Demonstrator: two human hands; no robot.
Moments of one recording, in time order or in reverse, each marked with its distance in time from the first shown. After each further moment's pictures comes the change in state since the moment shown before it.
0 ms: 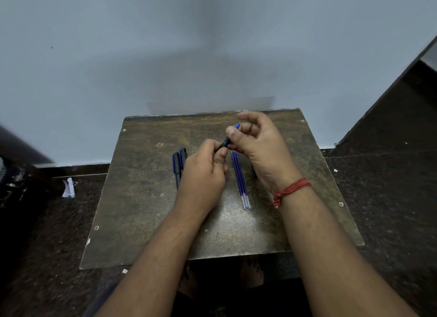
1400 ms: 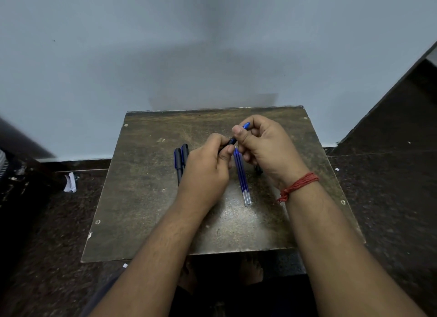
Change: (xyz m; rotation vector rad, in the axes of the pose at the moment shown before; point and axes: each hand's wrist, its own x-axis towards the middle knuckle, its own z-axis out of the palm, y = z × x) left_hand 0.002 0.003 -0.002 0.051 -0.023 0.084; right_hand -0.004 -0.009 -0.007 -0.249 -0.076 0.019
